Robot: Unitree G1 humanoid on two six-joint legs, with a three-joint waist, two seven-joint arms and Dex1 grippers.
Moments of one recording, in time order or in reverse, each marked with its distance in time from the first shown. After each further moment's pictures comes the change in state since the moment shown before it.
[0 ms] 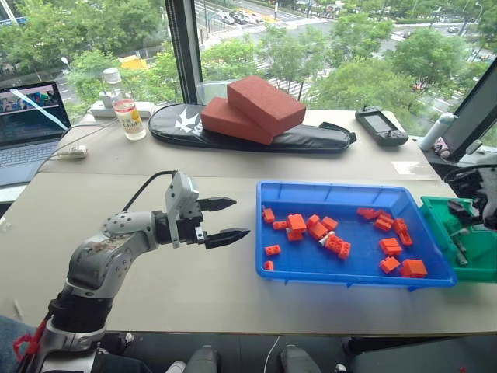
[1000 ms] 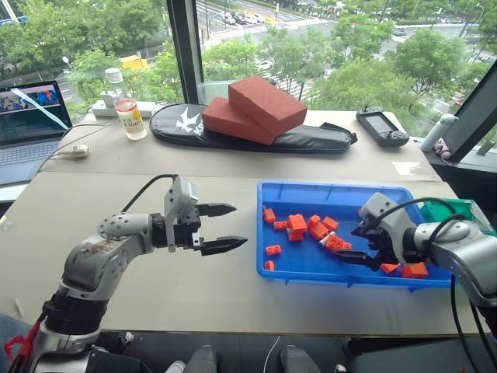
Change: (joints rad) left arm 0.015 0.037 -0.012 -0.011 0.000 0.001 -0.061; right arm 0.078 0.058 0.351 -0.268 0.335 -0.018 0.383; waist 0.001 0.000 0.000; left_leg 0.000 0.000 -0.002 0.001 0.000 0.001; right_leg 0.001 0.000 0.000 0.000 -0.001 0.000
